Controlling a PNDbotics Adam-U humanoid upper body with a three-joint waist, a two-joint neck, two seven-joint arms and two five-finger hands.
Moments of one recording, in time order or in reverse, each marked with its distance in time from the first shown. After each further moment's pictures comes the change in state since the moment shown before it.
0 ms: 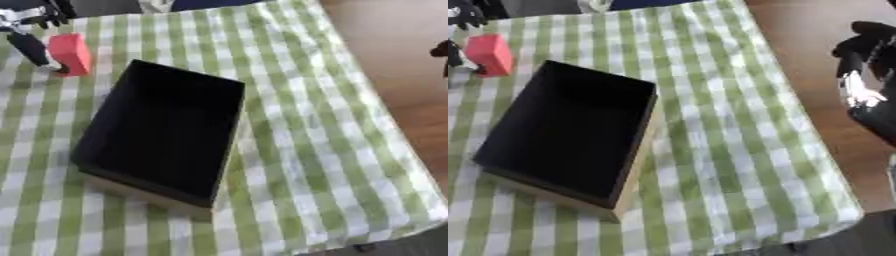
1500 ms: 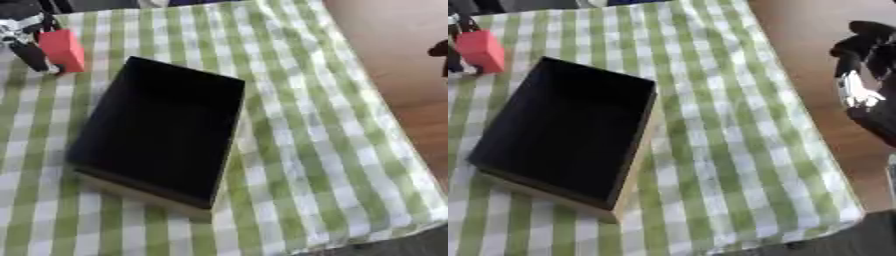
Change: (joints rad) left arm 0.012 -0.010 0.005 0.023 -0.011 0.039 0.077; right arm -0.008 0.003 0.000 0.003 0.000 -0.001 0.010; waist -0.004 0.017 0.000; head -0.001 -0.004
